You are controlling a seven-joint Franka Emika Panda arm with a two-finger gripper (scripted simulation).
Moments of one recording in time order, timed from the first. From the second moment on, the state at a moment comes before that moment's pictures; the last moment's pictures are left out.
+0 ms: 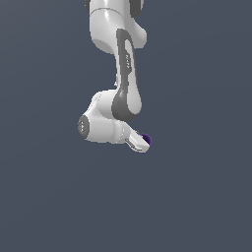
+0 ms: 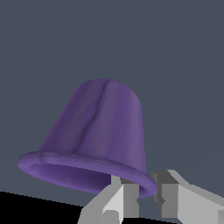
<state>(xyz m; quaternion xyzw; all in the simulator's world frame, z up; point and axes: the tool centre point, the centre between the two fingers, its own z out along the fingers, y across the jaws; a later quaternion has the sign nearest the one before) -0.033 0.059 0.113 -0.82 0.40 0.33 0.24</state>
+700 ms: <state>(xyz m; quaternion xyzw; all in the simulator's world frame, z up) -0.114 0.080 0.156 -0.82 0.40 0.33 0.24</state>
